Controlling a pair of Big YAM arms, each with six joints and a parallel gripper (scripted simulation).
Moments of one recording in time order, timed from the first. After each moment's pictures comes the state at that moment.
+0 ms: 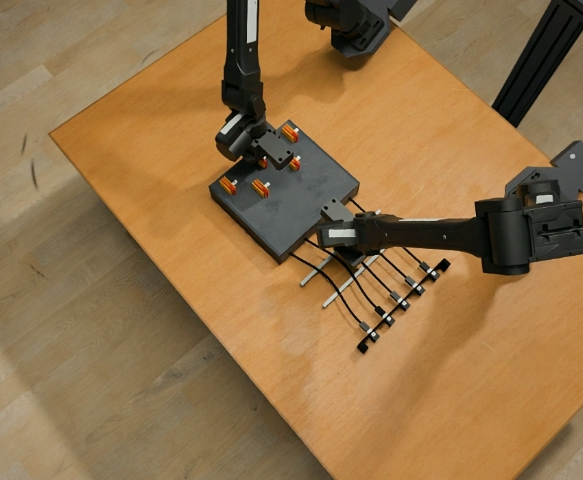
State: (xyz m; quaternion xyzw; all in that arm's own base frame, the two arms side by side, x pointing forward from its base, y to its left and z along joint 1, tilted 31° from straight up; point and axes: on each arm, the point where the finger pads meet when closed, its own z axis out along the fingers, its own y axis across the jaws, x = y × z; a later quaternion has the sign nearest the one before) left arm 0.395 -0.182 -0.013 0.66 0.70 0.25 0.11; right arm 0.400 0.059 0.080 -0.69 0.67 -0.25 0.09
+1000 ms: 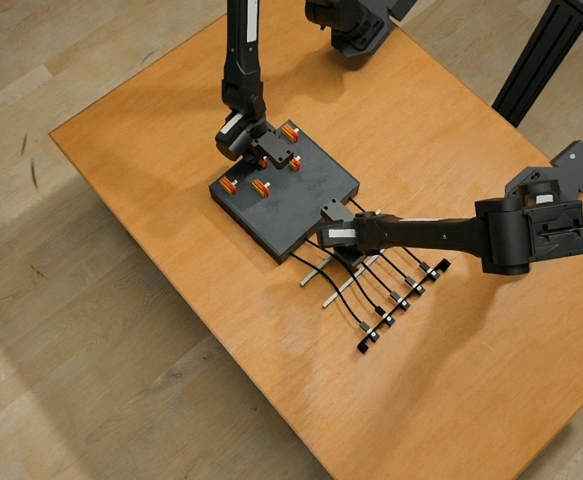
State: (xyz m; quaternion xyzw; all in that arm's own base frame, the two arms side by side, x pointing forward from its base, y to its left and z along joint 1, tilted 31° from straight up) left arm 0.395 -0.182 -0.013 0.66 0.70 0.25 0.11; right arm 0.399 0.059 0.081 -0.69 0.67 -0.25 0.10
